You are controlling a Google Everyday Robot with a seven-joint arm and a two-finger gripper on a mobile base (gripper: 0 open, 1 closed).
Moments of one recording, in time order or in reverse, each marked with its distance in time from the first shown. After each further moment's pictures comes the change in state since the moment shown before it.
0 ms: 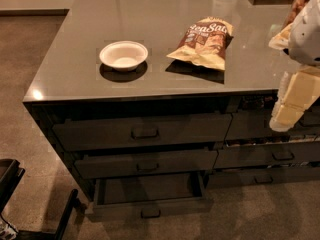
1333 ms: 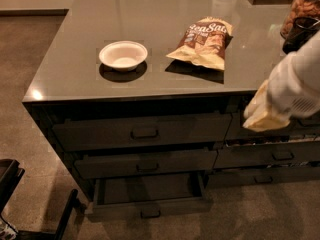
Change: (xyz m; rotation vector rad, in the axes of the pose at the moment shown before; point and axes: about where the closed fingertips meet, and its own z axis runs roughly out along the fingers) arm 0.009 0.025 0.079 -0.035 -0.062 0.013
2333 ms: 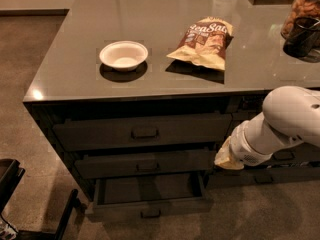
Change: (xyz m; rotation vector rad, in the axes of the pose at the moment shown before) arm 0.024 0.037 0.179 -0.095 -0.082 0.067
